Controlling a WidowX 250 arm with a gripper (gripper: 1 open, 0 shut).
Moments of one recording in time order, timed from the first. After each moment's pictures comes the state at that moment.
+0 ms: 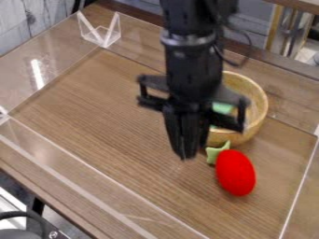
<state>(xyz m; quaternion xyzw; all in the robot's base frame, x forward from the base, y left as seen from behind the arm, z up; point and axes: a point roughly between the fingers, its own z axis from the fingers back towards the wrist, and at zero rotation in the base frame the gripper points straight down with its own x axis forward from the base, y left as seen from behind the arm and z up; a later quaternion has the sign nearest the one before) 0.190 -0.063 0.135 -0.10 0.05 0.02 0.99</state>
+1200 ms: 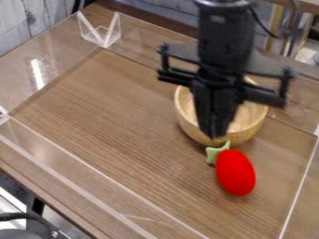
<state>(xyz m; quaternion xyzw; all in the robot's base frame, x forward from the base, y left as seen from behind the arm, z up) 0.192 -0.100 0.163 -0.07 0.01 0.02 1.00</state>
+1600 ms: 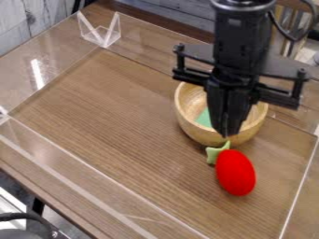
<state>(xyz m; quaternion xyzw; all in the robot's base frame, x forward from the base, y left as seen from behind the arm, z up) 0.211 -0.093 0.159 -0.07 0.00 0.03 1.00</state>
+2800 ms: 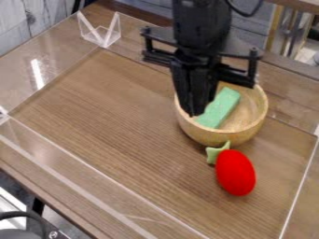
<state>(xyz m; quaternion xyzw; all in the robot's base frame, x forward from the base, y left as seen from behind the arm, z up) 0.211 -0.070 0.162 -0.07 -0.02 -0.01 1.00</state>
